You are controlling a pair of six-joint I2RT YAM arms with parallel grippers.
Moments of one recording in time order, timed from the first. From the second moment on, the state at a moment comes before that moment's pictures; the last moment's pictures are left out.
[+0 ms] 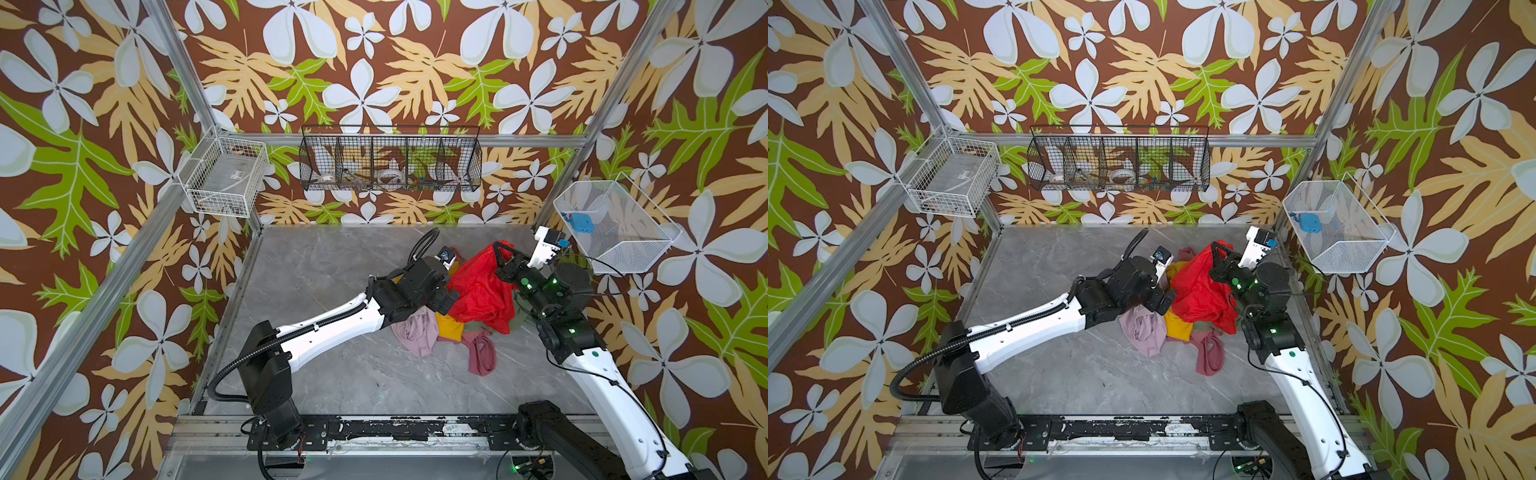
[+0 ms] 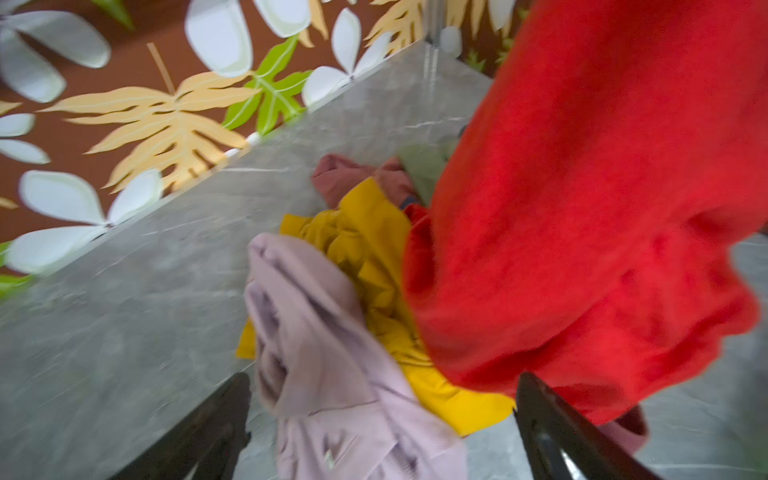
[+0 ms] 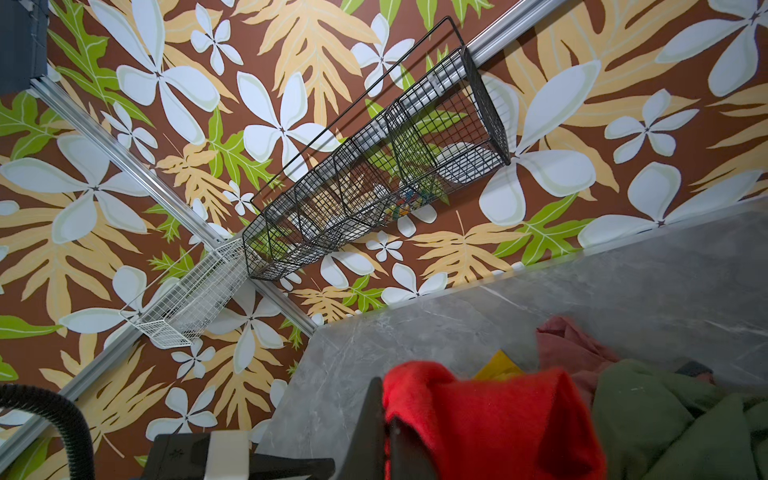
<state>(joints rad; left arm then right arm) -0.99 1.72 1.51 -0.39 -0.23 -0.13 0.15 0.91 0.84 0.06 -0.21 0.64</state>
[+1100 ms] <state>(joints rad) -1.03 1.93 1.78 -0.32 -0.04 -0.21 0.15 0.88 0.86 -0.13 -0.02 0.57</state>
